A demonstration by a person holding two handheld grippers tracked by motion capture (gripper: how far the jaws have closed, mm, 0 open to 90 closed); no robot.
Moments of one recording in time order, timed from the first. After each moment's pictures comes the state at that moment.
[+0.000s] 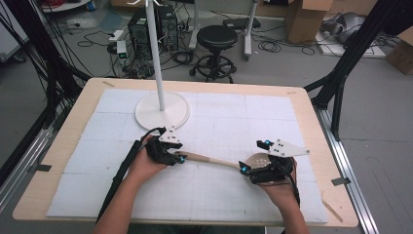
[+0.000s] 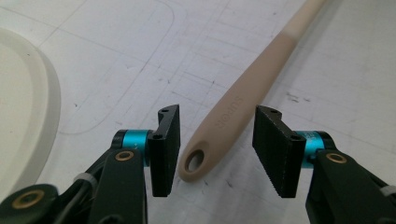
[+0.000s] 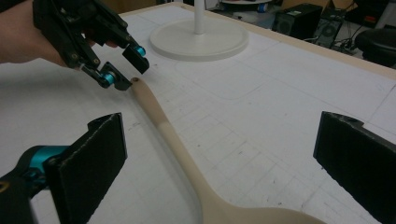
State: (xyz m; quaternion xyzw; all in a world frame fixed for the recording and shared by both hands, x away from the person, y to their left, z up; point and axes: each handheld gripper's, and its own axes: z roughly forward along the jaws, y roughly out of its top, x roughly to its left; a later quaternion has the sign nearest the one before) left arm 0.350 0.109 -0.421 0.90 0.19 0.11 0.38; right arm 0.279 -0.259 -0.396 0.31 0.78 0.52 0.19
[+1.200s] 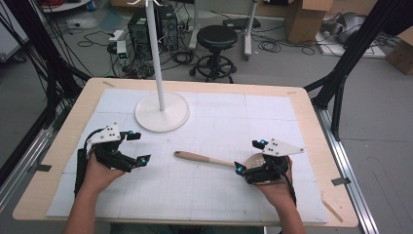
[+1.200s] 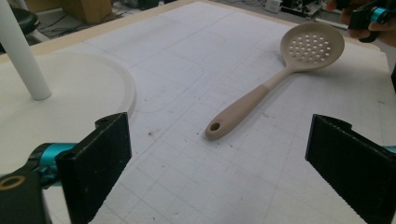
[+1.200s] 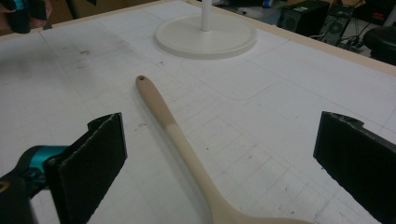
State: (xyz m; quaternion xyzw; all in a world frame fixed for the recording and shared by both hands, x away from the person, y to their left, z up) left arm 0.315 0.227 -0.399 0.79 0.24 0.11 0.55; right arm 0.281 -0.247 -0.395 0.30 0.78 0.51 0.19
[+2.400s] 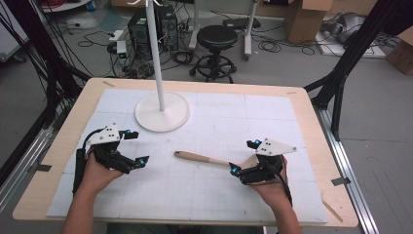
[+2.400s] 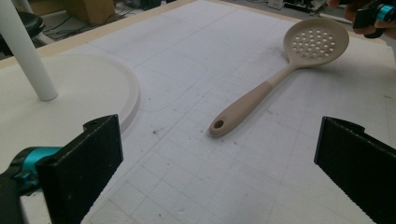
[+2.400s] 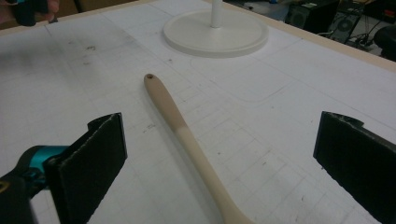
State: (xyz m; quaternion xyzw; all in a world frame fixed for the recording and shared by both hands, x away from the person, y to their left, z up) left arm 0.314 0.227 -0.399 0.79 0.24 0.12 0.54; right arm 0.282 -0.233 -0.394 0.29 0.80 0.50 0.18
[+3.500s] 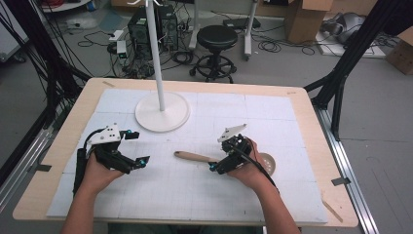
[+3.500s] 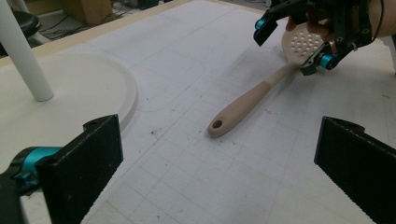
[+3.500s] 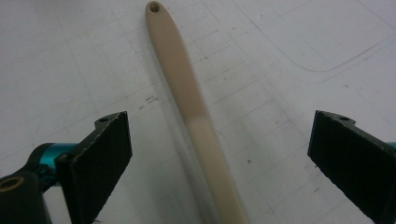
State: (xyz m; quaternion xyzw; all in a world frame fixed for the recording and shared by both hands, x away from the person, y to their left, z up) left arm 0.315 0.226 -0.400 0.79 0.24 0.12 0.55; right arm 0.339 -0.161 -0.408 0.26 0.90 0.33 0.09
